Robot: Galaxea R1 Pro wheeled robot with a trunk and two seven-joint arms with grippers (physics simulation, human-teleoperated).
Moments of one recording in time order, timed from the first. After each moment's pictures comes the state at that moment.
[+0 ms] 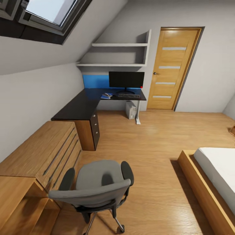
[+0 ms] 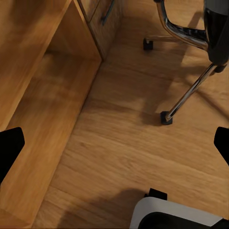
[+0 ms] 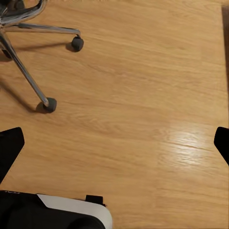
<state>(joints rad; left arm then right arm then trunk) -0.13 0.01 -0.73 -0.02 0.88 -0.81 0.25 -0.12 -0.02 0.39 0.02 -0.15 -0.89 -0.18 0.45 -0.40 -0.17</state>
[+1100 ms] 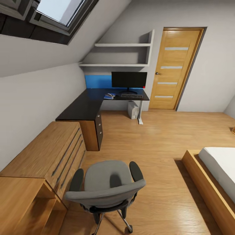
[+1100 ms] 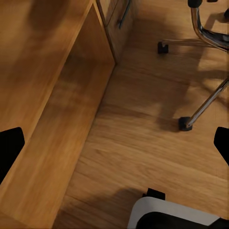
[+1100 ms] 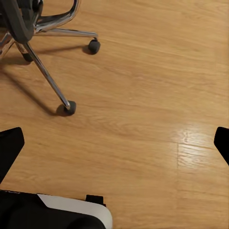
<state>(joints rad) -0.13 0.00 -0.73 -0.02 0.88 -0.81 0.25 -0.12 -0.02 0.39 0.02 -0.15 -0.89 -0.18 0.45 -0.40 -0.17</state>
